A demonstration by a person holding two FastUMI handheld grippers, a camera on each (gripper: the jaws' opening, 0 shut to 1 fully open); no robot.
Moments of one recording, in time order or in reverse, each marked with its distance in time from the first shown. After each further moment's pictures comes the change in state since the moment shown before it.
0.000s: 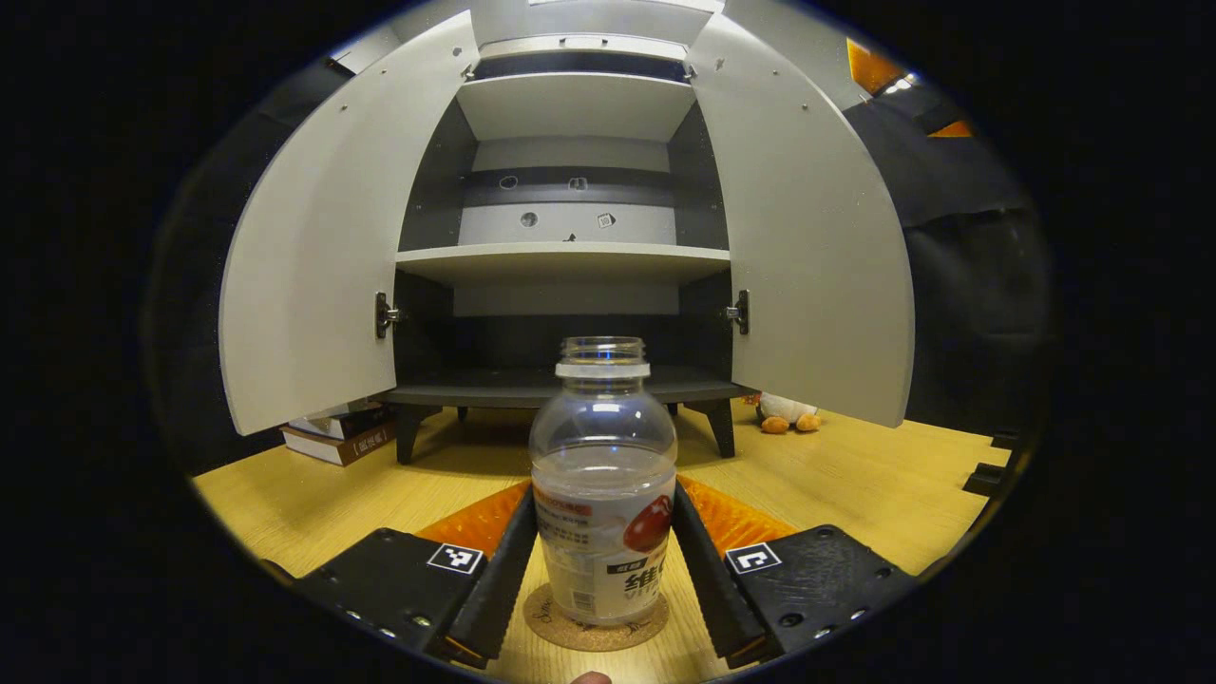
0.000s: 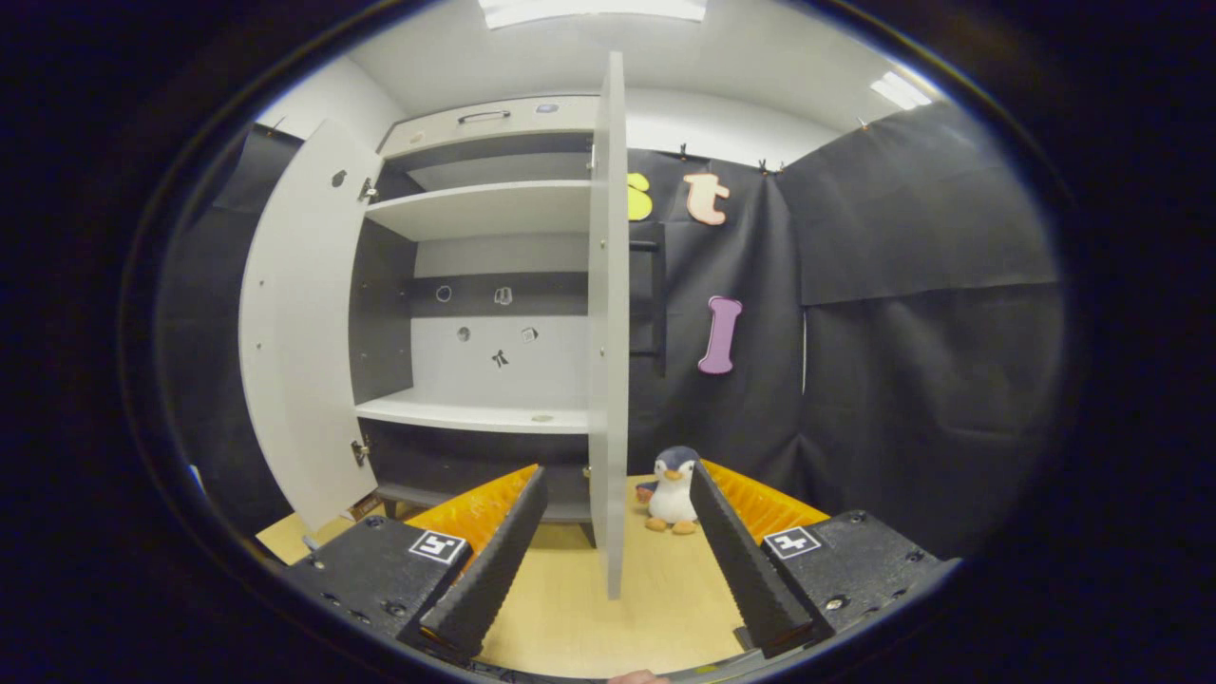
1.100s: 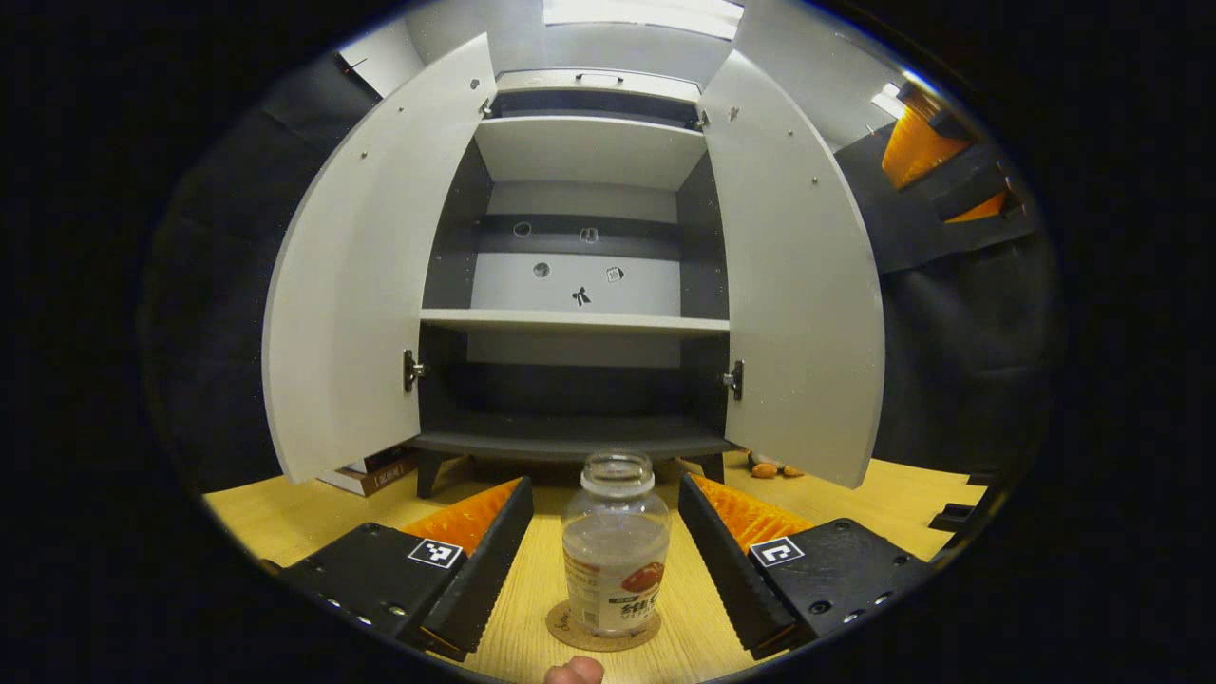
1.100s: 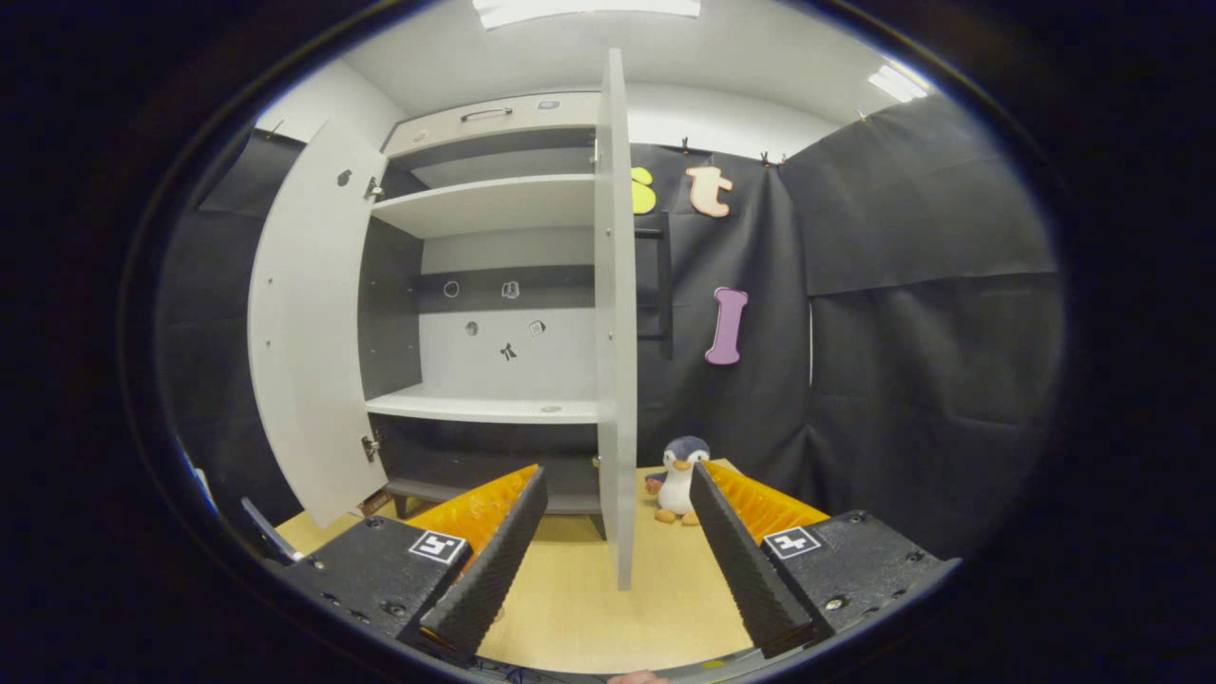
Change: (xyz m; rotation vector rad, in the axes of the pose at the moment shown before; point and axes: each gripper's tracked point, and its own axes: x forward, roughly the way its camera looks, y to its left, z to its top) left arm -0.042 0.009 0.085 -0.021 -0.143 0.000; right arm -0.007 0.007 -0.014 0.017 0.020 0.034
